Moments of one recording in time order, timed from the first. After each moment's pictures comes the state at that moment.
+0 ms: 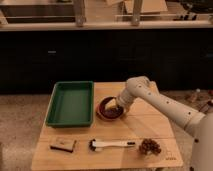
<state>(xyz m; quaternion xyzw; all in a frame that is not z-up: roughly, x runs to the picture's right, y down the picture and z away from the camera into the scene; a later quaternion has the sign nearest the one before) 0.074 0.123 0.889 -0.08 -0.34 -0.62 0.70</state>
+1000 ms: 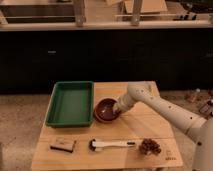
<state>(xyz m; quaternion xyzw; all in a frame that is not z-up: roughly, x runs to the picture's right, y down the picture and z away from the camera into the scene) 0.077 0.139 0.891 -0.06 -0.35 -0.61 0.71</state>
